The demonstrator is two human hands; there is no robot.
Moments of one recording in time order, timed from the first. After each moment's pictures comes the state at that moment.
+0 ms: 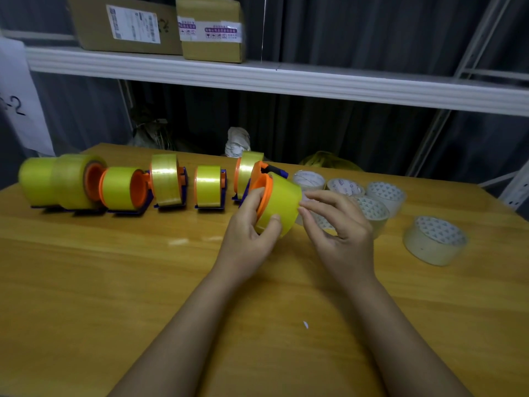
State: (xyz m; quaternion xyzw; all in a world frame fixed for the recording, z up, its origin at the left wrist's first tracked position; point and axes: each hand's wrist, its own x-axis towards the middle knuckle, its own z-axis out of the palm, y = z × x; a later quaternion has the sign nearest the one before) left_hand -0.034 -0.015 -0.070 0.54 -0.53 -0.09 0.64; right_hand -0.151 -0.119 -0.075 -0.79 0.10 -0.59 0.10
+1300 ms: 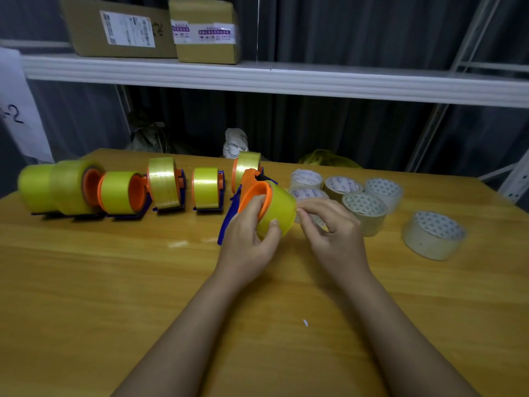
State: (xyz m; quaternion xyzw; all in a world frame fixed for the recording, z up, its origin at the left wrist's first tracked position) left_hand -0.036 -0.019 -0.081 0.62 -0.53 0.00 0.57; right_hand -0.148 -0.127 -0.087 -0.81 0.13 -0.55 0.14
